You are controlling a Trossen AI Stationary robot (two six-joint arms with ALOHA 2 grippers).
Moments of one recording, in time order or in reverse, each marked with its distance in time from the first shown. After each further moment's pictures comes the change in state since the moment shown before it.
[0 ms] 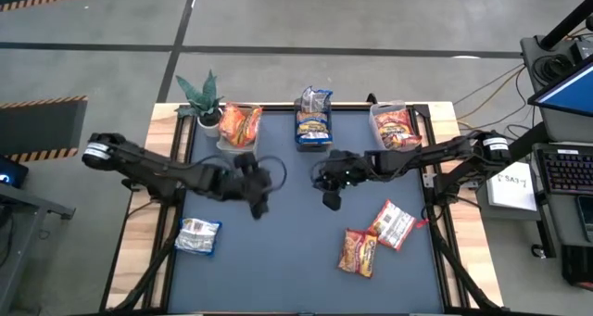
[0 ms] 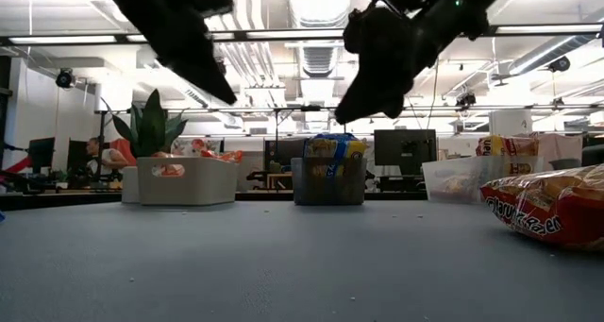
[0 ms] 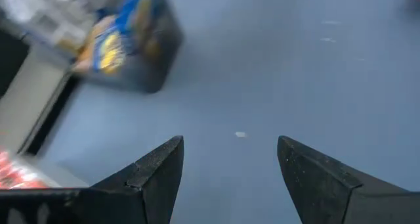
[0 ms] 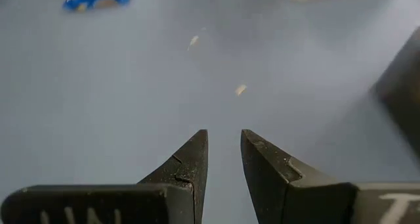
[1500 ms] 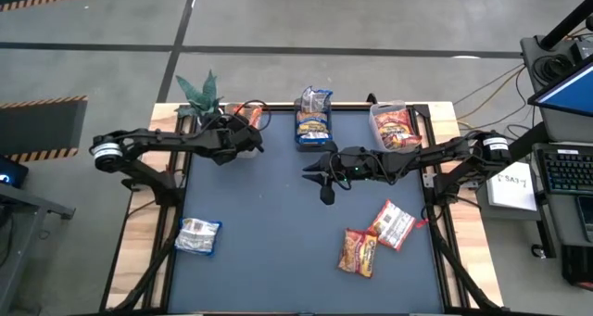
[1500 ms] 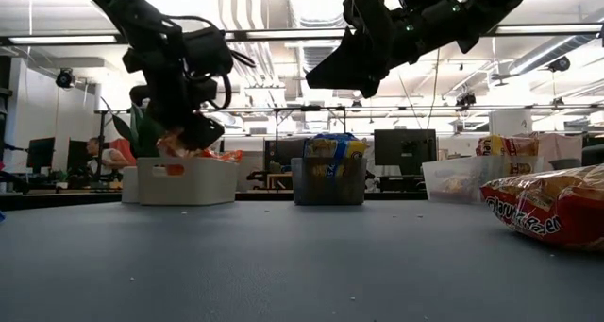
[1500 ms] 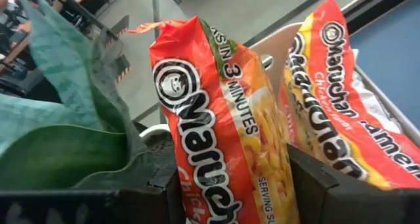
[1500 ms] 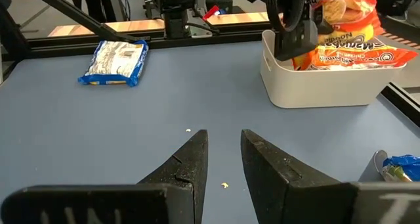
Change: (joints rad) left arm 0.569 0.085 -0.132 0.030 -0.432 -0.157; right arm -0.019 0.000 -0.094 0.443 0.049 -0.189
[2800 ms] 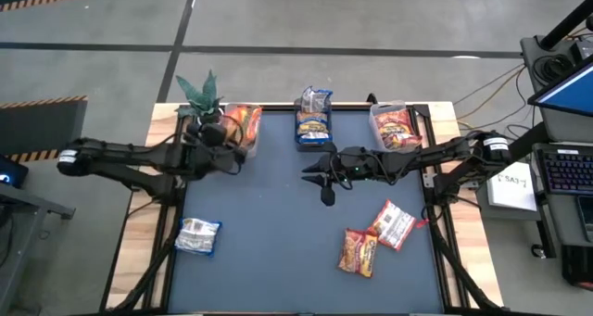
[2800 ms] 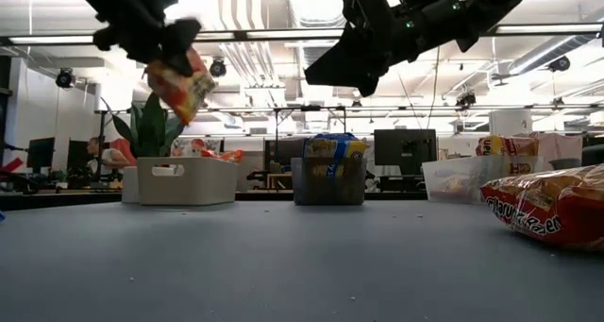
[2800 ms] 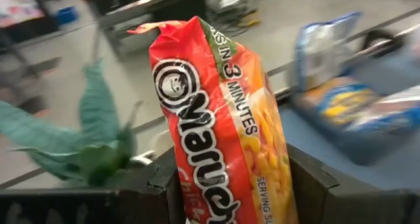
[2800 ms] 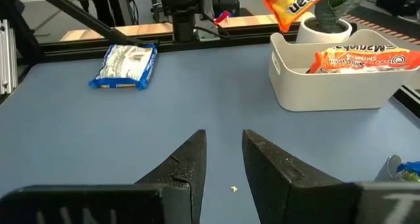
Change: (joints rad) left arm -0.375 -0.423 0.037 -0.220 -0.090 -0.228; right arm 0.003 0.000 0.003 0.008 -0.026 0.012
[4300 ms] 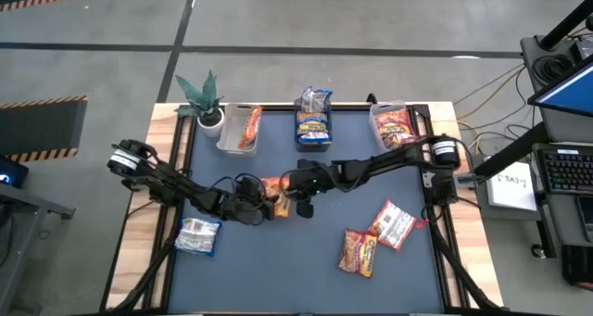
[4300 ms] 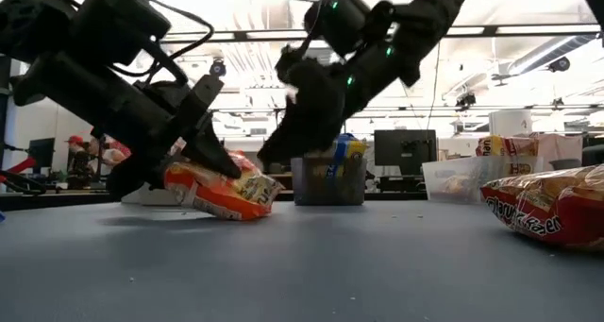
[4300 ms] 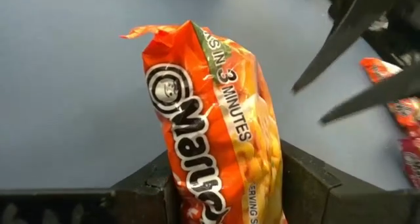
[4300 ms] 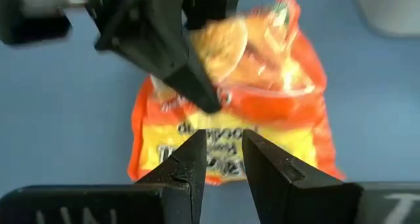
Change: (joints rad) left arm -0.308 0.614 -0.324 1.043 0.380 -0.559; right arm 0.020 0.411 0.311 -0.207 -0.086 0.010
